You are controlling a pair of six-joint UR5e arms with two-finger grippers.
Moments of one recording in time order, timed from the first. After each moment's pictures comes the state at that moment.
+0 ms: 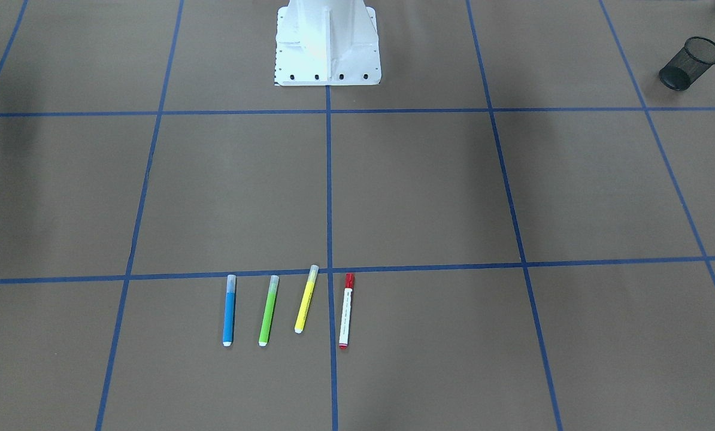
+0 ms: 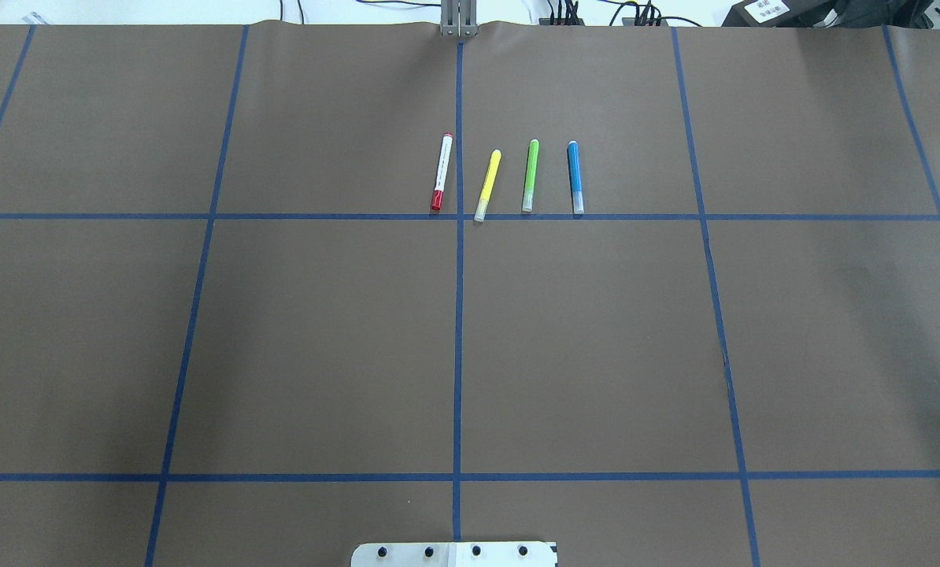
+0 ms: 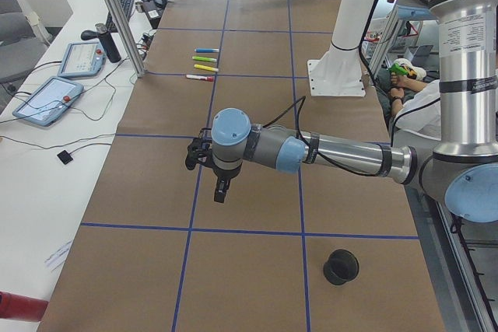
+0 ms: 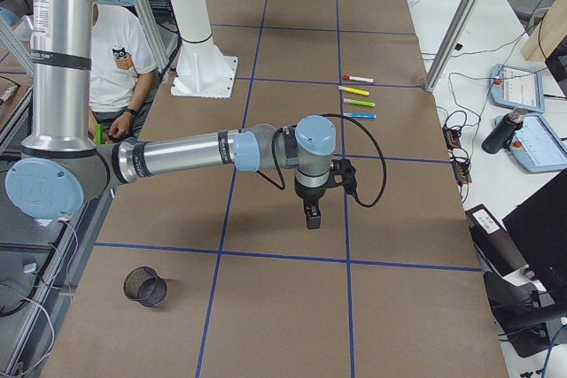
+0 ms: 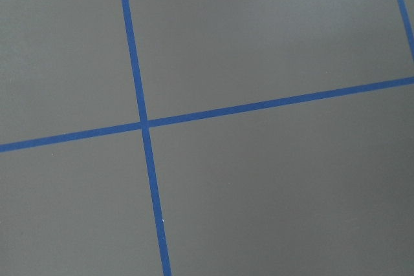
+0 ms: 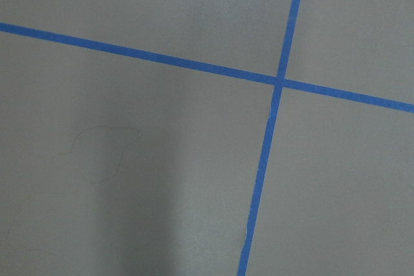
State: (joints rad) left arm -1.52 -1.43 -1.85 -1.71 -2.43 -0.08; right arm 1.48 -1.67 1.86 -1.65 2.31 -0.05
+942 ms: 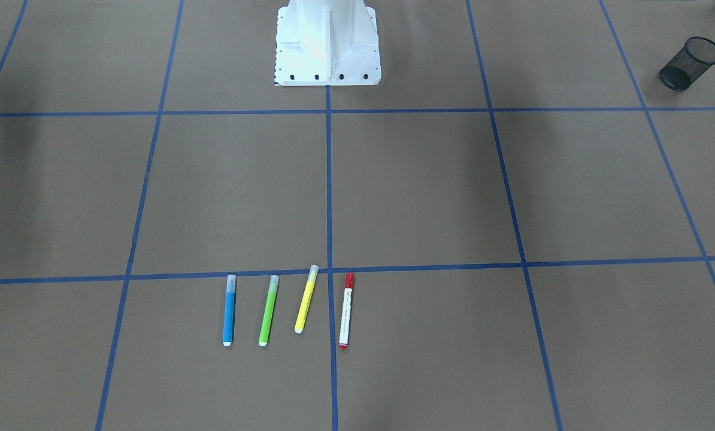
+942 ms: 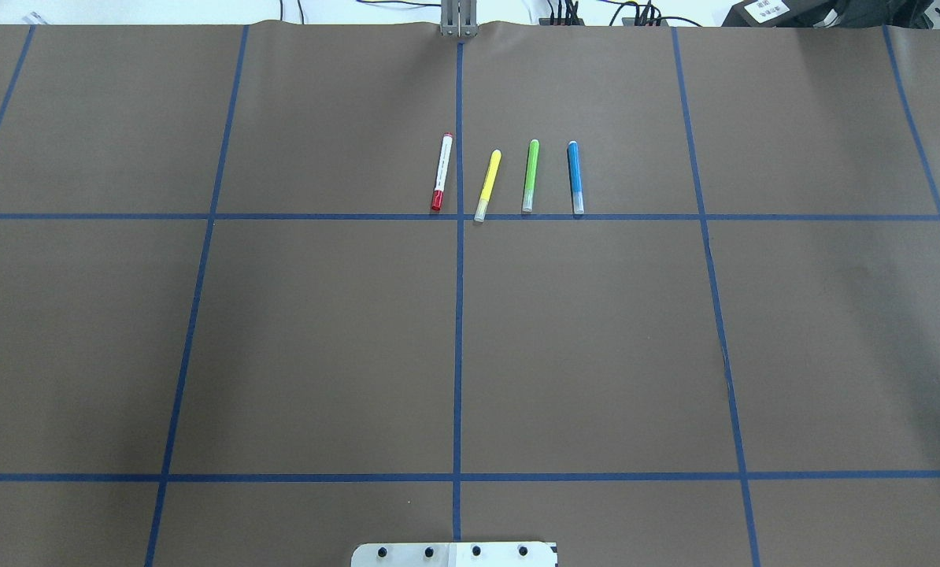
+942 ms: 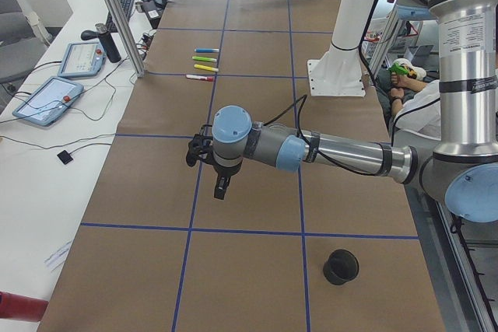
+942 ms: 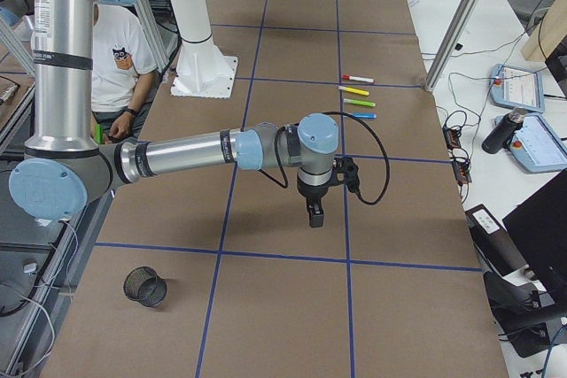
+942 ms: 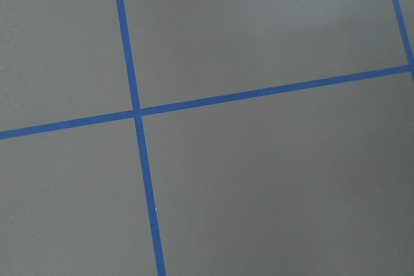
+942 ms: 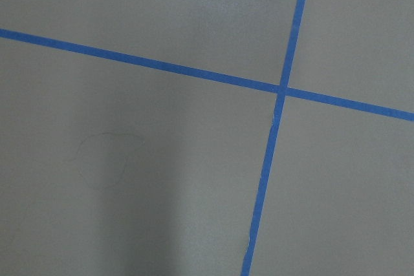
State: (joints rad) left arm -1.52 -1.44 -1.86 -1.72 -2.44 -0.08; right arm 1.48 -1.66 1.85 -1.65 2.31 -0.05
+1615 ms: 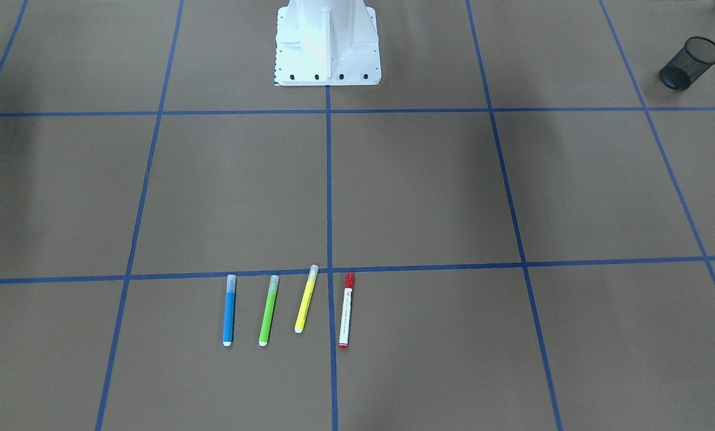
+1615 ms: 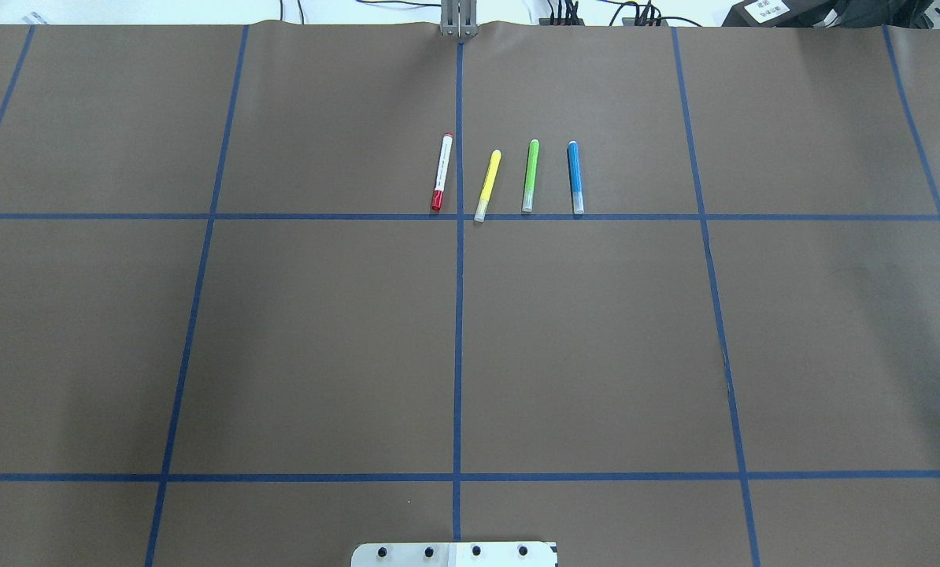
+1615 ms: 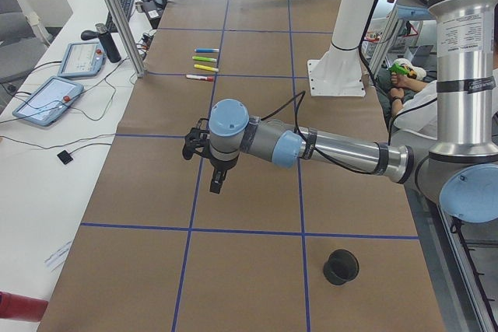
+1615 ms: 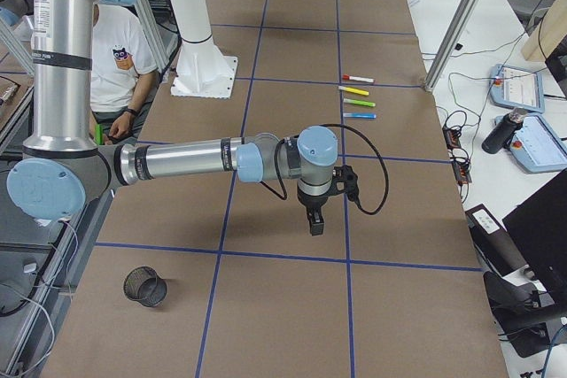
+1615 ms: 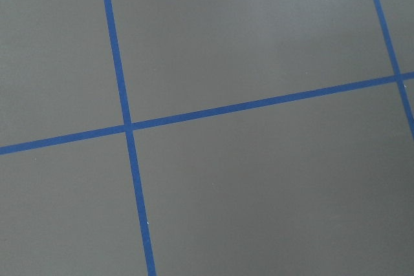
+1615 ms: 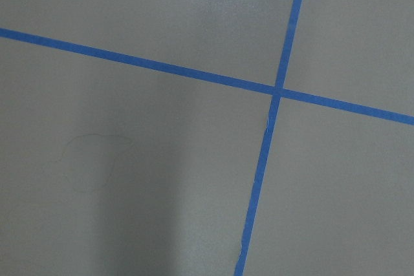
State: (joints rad) left arm -1.52 -1.46 -1.87 -1.73 -2.44 -0.10; right arm 1.48 -1.67 1.80 -1.57 2.34 -0.05
